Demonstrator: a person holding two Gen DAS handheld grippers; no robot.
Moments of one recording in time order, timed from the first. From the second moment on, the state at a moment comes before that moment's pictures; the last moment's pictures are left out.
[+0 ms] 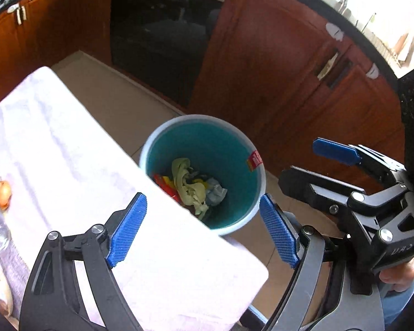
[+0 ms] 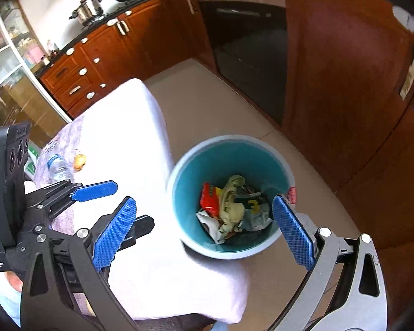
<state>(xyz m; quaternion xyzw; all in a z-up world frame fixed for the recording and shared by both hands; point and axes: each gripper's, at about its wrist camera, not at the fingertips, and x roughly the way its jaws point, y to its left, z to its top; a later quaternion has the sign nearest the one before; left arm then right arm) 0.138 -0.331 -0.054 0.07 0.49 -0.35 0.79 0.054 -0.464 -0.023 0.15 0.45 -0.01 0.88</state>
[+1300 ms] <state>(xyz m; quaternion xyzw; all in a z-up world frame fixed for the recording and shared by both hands) 0.010 -0.073 -0.115 0.01 0.56 -0.27 0.78 0.043 -0.212 -0.046 0.06 0.53 0.16 0.83</state>
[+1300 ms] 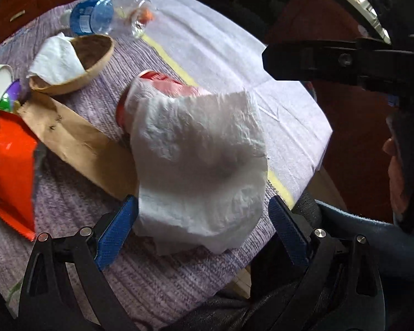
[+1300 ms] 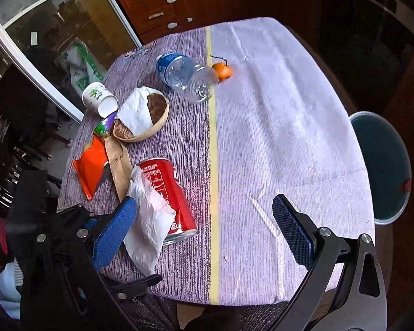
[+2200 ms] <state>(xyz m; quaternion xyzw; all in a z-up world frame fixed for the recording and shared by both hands) 0.018 -0.020 -0.118 -0.03 0.57 -0.25 0.78 0.062 -0.166 -0.074 0.05 0.57 0.19 0.80</state>
